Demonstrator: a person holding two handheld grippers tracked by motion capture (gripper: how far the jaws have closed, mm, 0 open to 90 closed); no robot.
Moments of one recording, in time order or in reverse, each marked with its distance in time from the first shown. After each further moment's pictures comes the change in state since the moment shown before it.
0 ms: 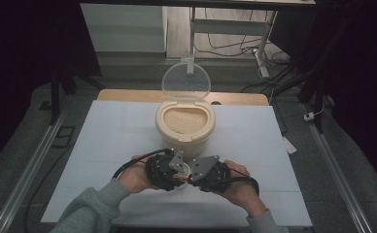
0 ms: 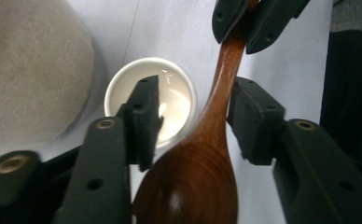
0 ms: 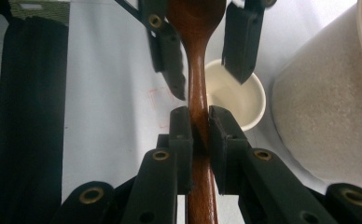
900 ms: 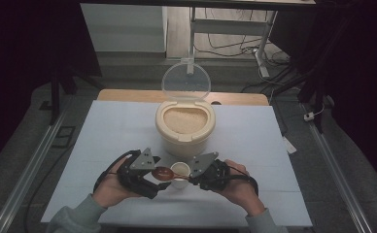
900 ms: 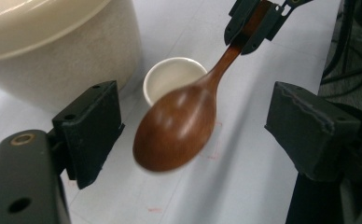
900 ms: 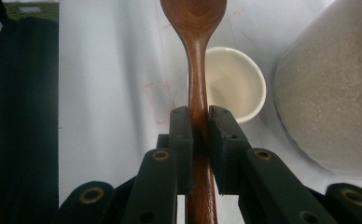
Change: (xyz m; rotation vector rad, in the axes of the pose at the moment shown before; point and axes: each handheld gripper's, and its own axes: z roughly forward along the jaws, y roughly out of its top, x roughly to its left) left arm -0.013 -0.052 -0.042 -0.253 0.108 -0.225; right arm -0.007 -0.004 0.007 0.019 0.009 0.053
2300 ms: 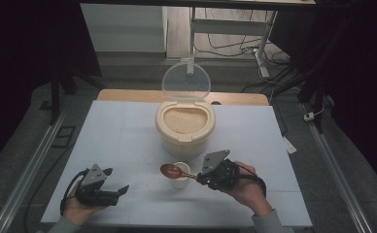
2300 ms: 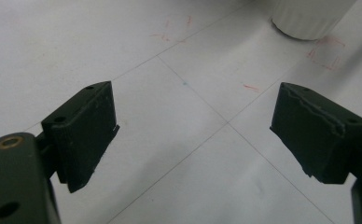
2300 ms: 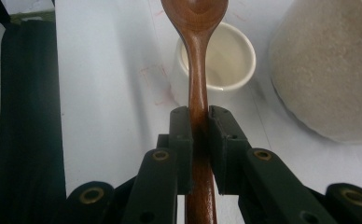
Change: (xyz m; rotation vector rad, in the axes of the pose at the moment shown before) left arm 0.021 -0.150 -0.015 -0.078 0.244 -0.357; right arm -0.007 -0.020 -0.012 0.003 0.005 0.072
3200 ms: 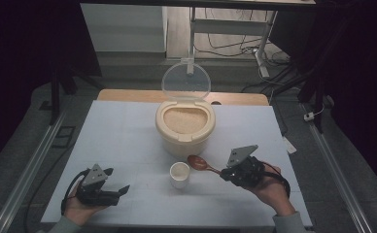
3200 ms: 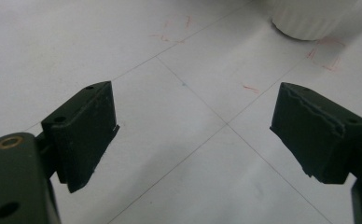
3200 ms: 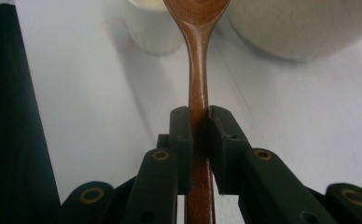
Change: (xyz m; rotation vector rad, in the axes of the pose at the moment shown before) left arm -0.001 0.001 0.002 0.001 0.000 0.000; right arm -0.020 -0.047 -0.035 0.042 -0.061 0.148
